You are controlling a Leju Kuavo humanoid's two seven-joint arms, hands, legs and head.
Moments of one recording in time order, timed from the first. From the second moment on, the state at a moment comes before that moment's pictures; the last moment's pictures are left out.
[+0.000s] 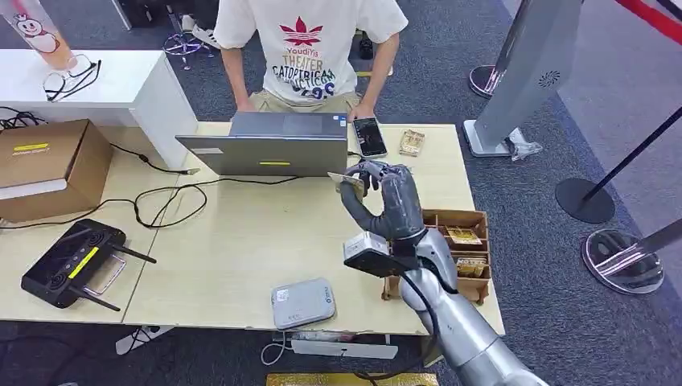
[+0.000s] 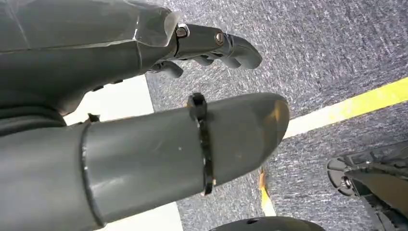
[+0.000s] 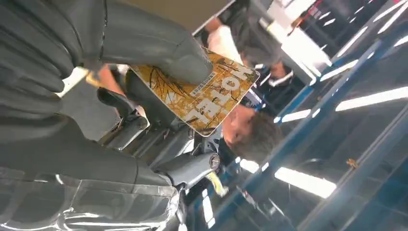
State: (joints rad) left arm -0.10 -0.12 0.91 -0.16 -1.38 0.04 0.13; right arm -0.45 0.02 0.52 -1.21 0.37 -0.41 -0.54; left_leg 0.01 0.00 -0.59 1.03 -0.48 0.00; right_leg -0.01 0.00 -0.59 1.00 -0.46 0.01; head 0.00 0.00
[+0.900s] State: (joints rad) left arm -0.09 -0.12 0.93 -0.16 -1.37 0.03 0.13; right arm -0.43 0.02 0.56 -1.19 0.18 -0.18 -0.53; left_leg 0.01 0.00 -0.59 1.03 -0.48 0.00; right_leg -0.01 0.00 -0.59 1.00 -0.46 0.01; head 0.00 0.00
